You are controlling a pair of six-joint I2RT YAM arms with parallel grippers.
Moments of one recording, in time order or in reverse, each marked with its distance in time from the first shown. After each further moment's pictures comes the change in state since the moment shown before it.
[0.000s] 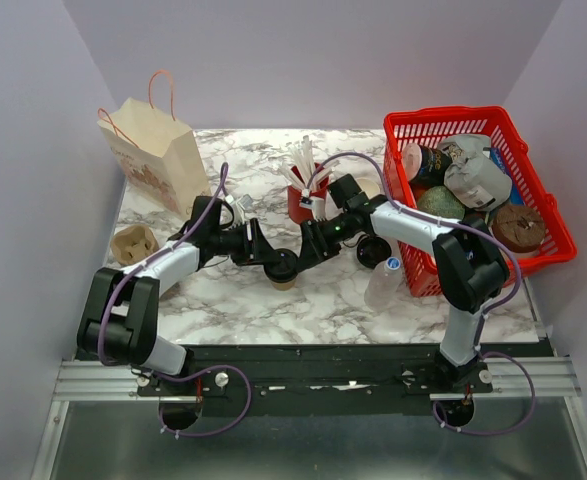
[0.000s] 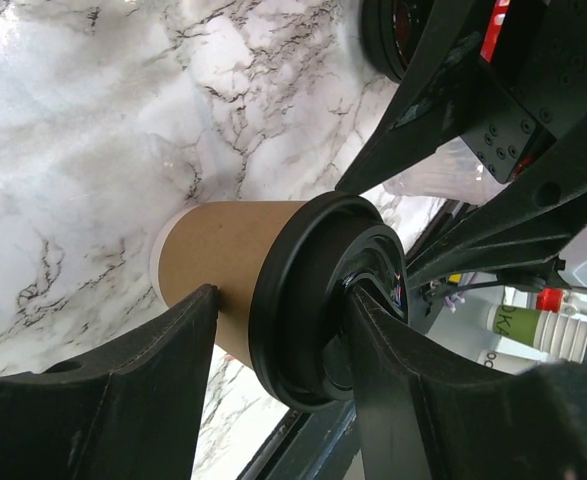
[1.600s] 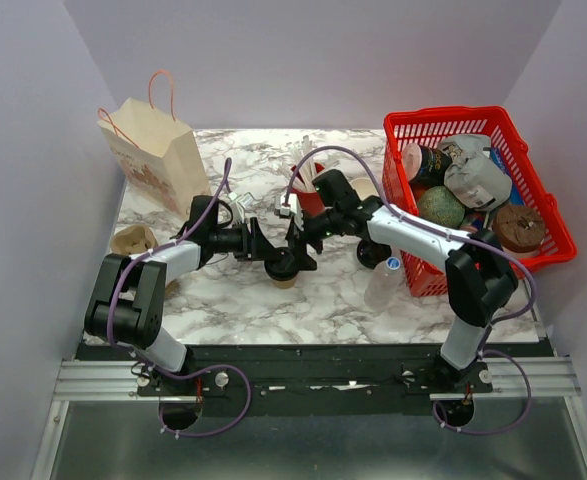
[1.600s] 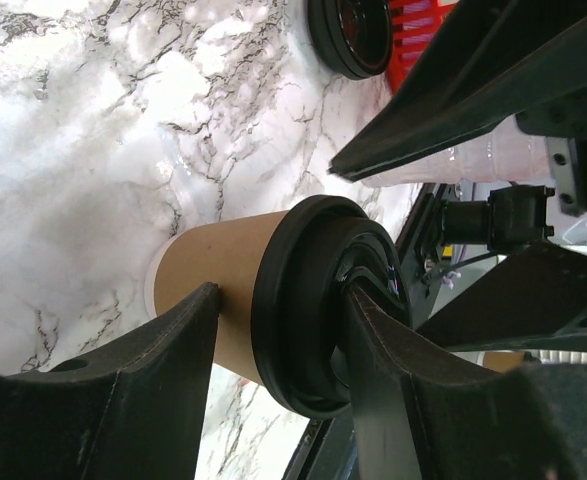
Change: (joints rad) left arm 0.041 0.096 -0.024 0.199 0.172 0.059; right arm 0.111 -0.110 0.046 0.094 0.033 -0.694
